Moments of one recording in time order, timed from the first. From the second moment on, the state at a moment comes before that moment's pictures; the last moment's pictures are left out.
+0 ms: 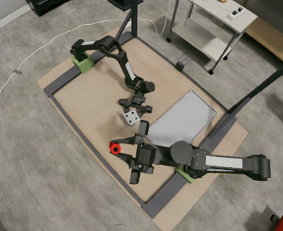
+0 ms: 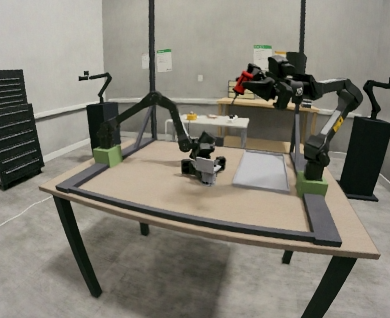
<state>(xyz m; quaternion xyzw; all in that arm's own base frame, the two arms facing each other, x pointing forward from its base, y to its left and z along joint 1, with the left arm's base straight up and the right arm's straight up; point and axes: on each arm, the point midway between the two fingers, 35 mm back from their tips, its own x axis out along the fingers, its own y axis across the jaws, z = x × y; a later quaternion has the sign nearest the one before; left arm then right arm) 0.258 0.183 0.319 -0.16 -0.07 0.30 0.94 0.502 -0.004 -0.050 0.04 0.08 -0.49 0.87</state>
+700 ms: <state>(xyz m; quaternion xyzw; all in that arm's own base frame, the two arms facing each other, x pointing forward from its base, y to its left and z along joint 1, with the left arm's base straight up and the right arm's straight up) 0.274 0.160 0.320 0.05 -0.01 0.26 0.96 0.502 -0.004 -0.050 0.04 0.08 -0.49 0.87</state>
